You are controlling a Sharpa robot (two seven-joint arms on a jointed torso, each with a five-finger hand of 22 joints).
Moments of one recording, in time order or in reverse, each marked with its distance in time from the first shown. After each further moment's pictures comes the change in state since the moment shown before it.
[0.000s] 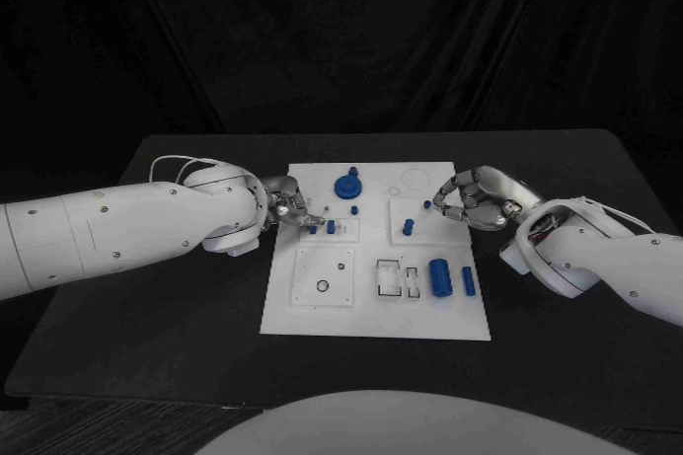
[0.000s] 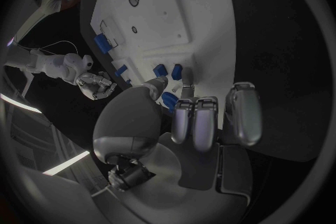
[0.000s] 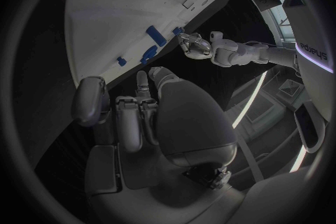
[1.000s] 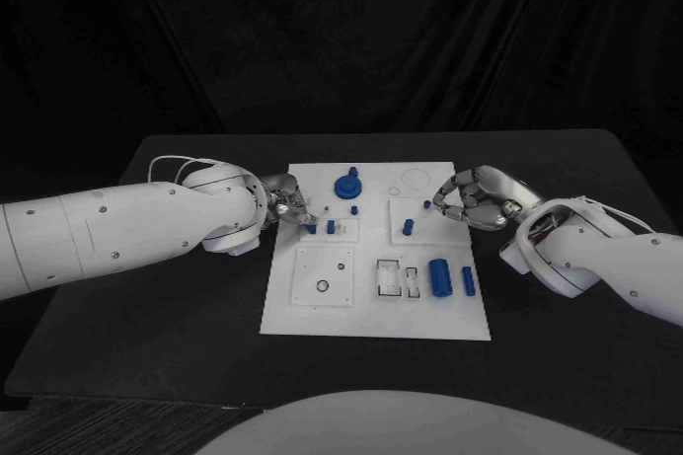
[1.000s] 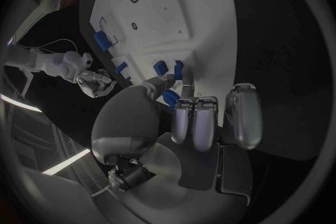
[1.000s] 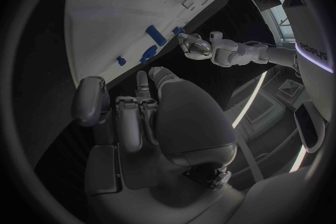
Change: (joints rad) left arm 0.001 -0.003 0.000 0.005 0.000 -0.025 -0.002; left_hand 0.026 -0.026 0.197 -0.157 0.201 0.027 -0.012 -0.004 0.000 -0.009 -0.009 0.000 0.000 -0.007 -0.007 0.000 0.000 0.000 0.010 -0.011 0.012 0.000; right arm 0.001 0.000 0.000 0.000 0.000 0.000 0.002; right_hand 0.000 0.000 0.000 0.000 0.000 0.000 0.000 0.000 0.000 0.000 0.000 0.000 0.000 0.000 0.000 0.000 0.000 0.000 0.000 0.000 0.000 0.000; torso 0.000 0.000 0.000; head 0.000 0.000
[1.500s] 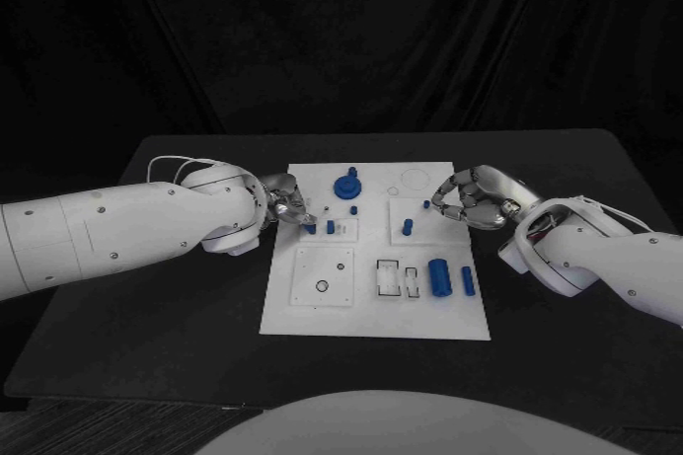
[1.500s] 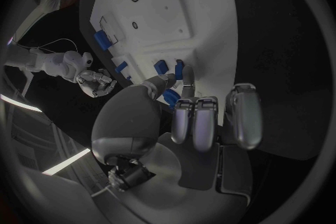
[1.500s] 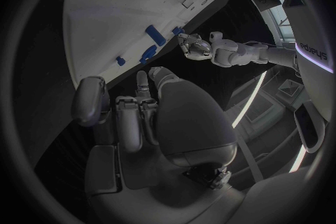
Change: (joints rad) left arm 0.001 0.000 0.000 0.001 0.000 -0.007 -0.002; left_hand 0.024 0.000 -0.009 -0.010 0.055 0.009 0.005 -0.008 -0.020 -0.003 -0.003 0.000 0.000 0.000 0.000 0.000 0.000 0.000 0.000 0.000 0.000 0.000; right arm 0.000 0.002 0.000 -0.001 0.000 0.000 0.001; right_hand 0.000 0.000 0.000 0.000 0.000 0.000 0.000 0.000 0.000 0.000 0.000 0.000 0.000 0.000 0.000 0.000 0.000 0.000 0.000 0.000 0.000 0.000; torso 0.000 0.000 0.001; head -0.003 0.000
